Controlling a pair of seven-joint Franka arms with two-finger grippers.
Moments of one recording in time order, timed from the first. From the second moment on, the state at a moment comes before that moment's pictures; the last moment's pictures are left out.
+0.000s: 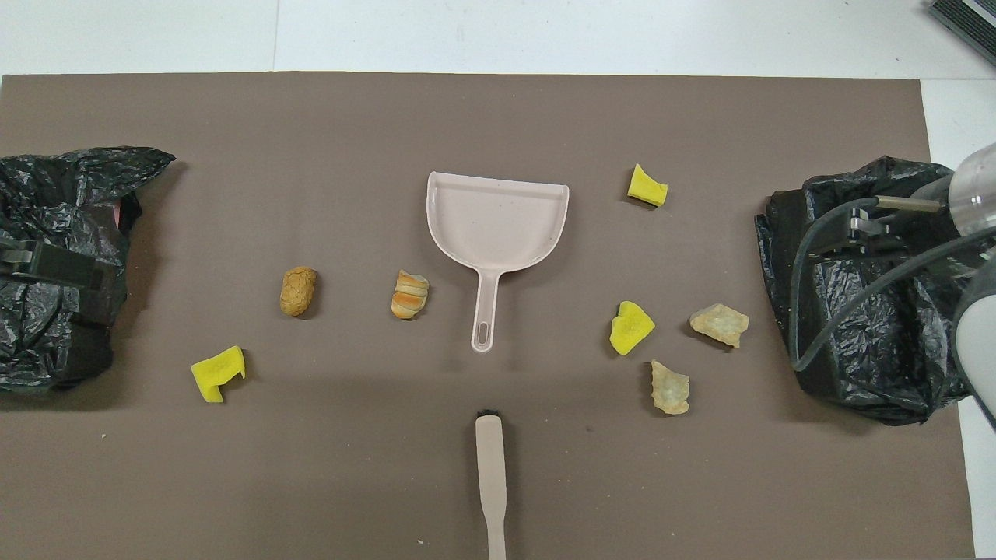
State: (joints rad) left arm -0.05 -0.03 0.02 -1.59 -0.01 1.53 0.13; right arm 0.07 0.03 0.02 -1.50 -0.01 1.50 0.25
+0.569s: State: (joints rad) left arm -0.05 -0.04 0.01 -1.59 -0.03 1.50 0.14; right arm 0.07 0.03 0.01 -1.51 -0.01 1.50 0.25
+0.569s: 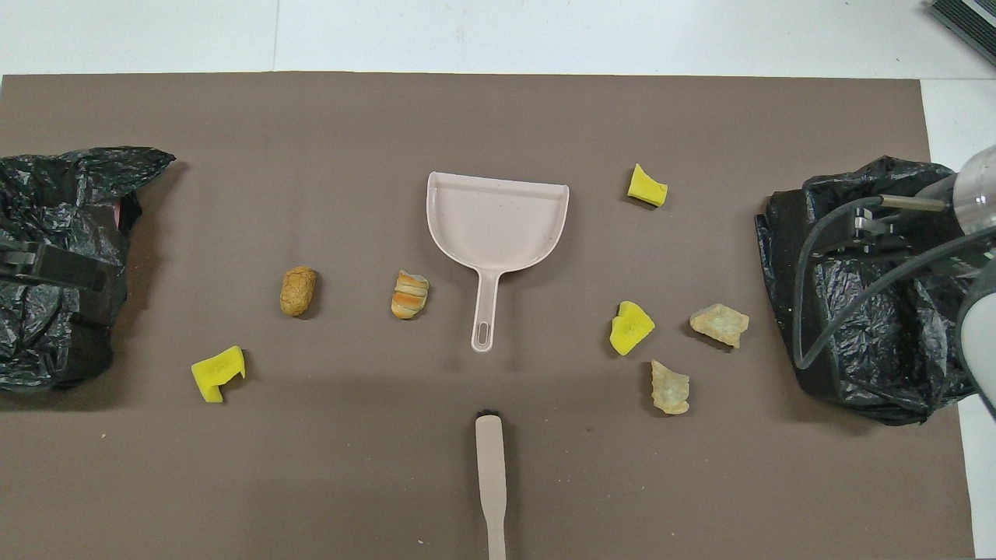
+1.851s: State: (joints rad) left arm -0.67 -0.21 -0.02 -2.04 -0.09 1.74 -0.39; right arm 0.06 0.03 0.01 -1.51 -0.01 1.51 0.25
